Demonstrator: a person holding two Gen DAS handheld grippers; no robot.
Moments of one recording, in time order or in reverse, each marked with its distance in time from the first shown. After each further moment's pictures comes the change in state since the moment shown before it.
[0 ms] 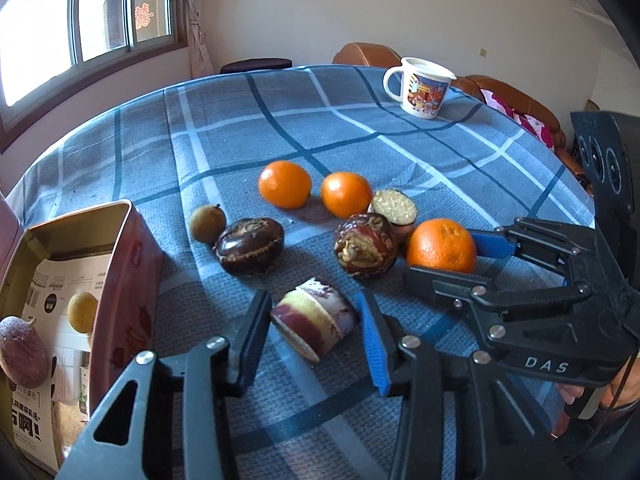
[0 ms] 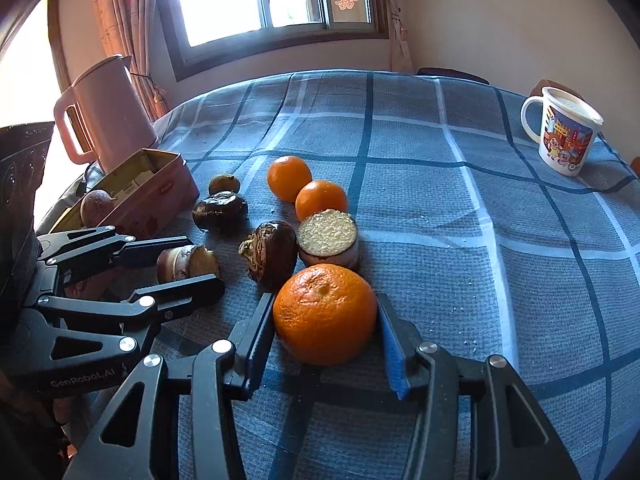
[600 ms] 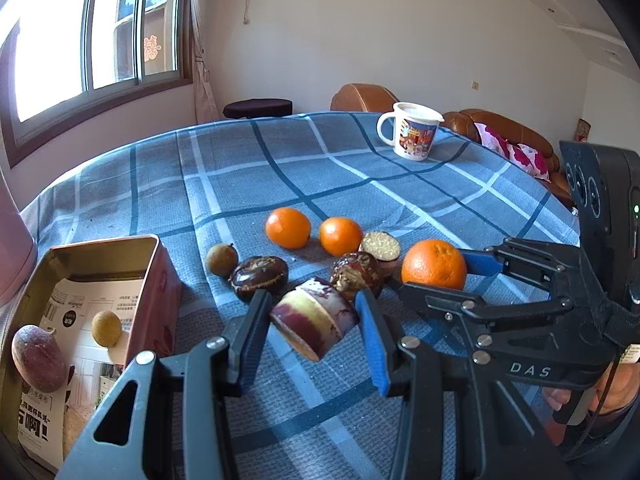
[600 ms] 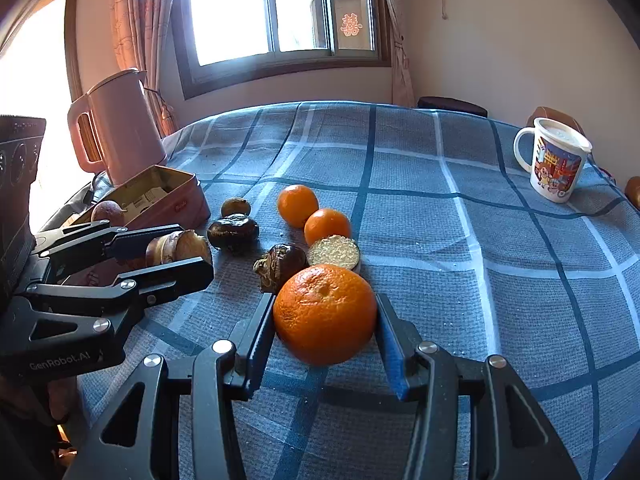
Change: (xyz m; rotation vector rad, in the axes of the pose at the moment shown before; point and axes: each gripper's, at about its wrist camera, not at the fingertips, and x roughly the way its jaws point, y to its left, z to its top) left arm -0.031 0.002 -0.002 0.002 -0.164 0.003; right arm -0.018 0.009 -0.001 -0.041 -0.106 -0.017
